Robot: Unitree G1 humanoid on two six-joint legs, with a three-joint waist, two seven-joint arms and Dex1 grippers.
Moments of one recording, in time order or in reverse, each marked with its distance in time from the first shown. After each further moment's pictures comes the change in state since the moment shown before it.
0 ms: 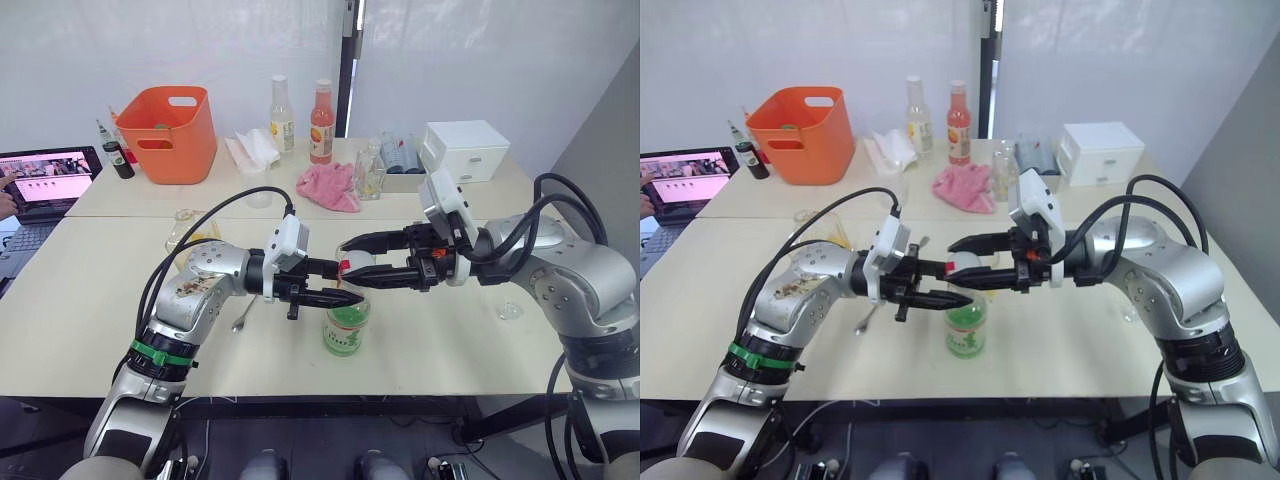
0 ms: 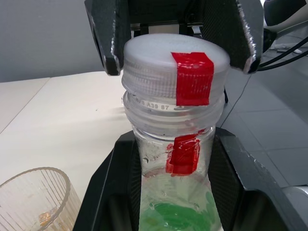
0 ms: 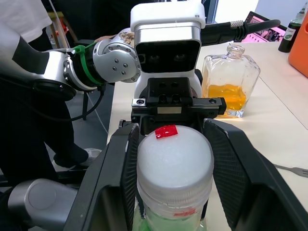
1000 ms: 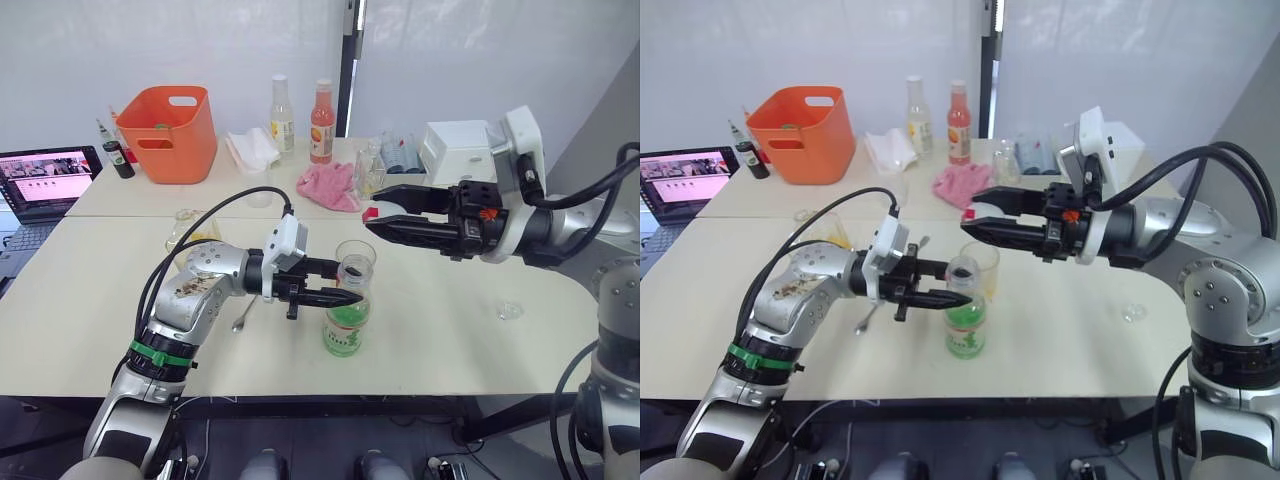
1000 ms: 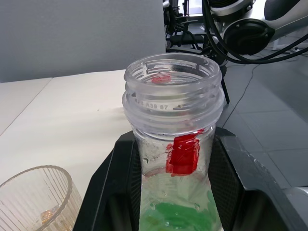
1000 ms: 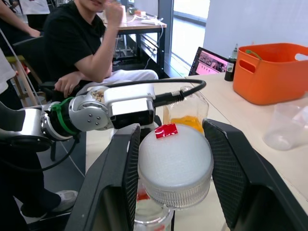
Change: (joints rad) left arm 0.002 0.001 0.001 0.002 -0.001 -0.005 0.000; right arm 0.067 -0.031 -0.290 -0.119 0.219 0.198 -0.294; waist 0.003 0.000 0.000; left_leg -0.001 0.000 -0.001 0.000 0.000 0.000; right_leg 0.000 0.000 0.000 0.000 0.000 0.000
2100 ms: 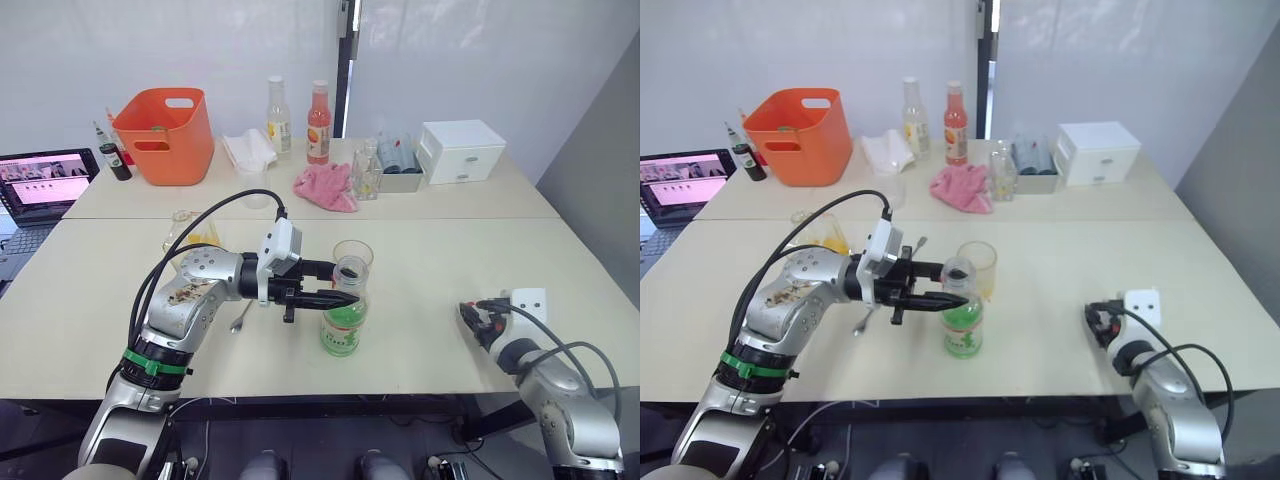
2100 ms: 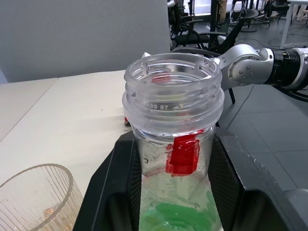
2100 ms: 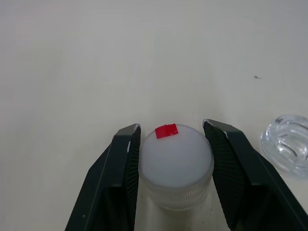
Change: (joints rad) left arm 0.043 0.014 0.026 -0.051 -0.002 0.005 0.028; right arm 0.673 0.371 -0.078 0.222 -0.631 -0.441 -0.558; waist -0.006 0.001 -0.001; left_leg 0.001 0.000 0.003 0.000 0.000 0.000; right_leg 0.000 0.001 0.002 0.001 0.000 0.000
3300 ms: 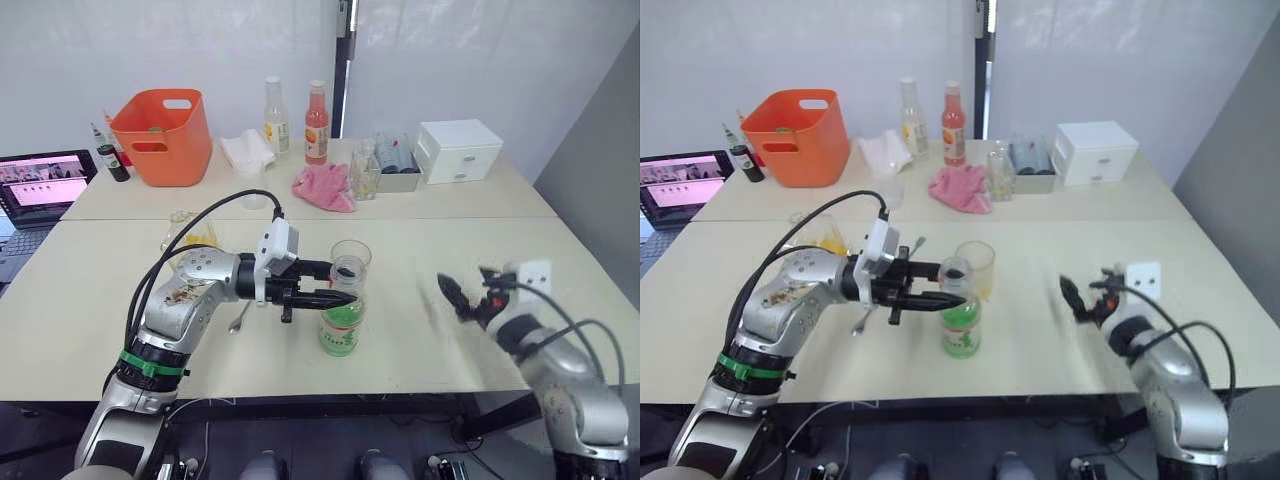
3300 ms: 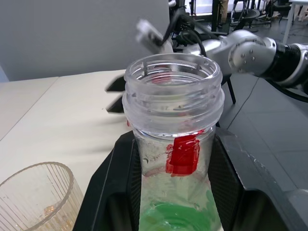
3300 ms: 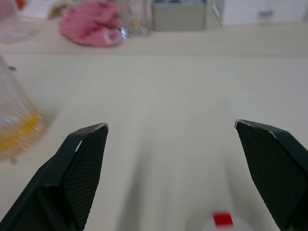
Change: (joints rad) left arm 0.019 0.013 0.012 -0.016 -0.019 0.006 0.010; right arm -0.138 -0.061 -0.033 -0.215 0.154 0.044 0.152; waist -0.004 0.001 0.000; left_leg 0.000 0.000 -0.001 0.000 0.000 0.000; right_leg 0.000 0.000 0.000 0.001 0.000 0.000
